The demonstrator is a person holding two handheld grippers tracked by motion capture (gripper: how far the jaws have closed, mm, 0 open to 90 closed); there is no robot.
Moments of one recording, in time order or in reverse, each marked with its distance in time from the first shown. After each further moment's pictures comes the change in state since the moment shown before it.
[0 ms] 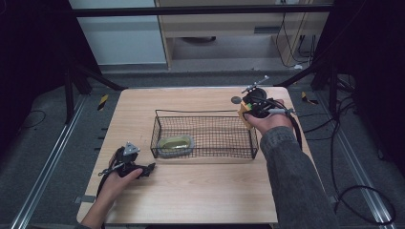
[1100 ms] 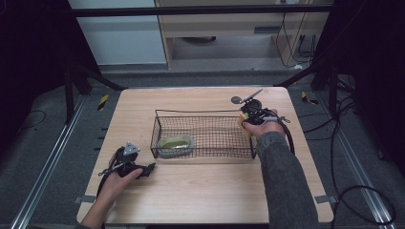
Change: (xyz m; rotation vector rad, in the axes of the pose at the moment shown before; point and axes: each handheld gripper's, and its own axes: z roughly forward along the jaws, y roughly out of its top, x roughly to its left) left arm 0.000 0.000 0.000 -0.001 0.002 -0.001; right arm -0.009 -0.023 0.072 0.093 0.027 0.033
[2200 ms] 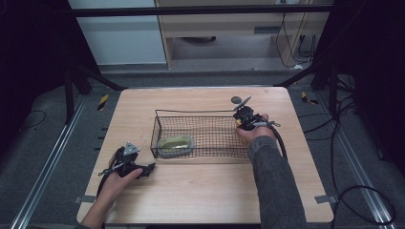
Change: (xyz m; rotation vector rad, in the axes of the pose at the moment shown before) left arm 0.000 0.000 0.000 0.000 -0.001 -0.001; right arm 0.018 -0.003 0.035 0.066 -0.045 -0.055
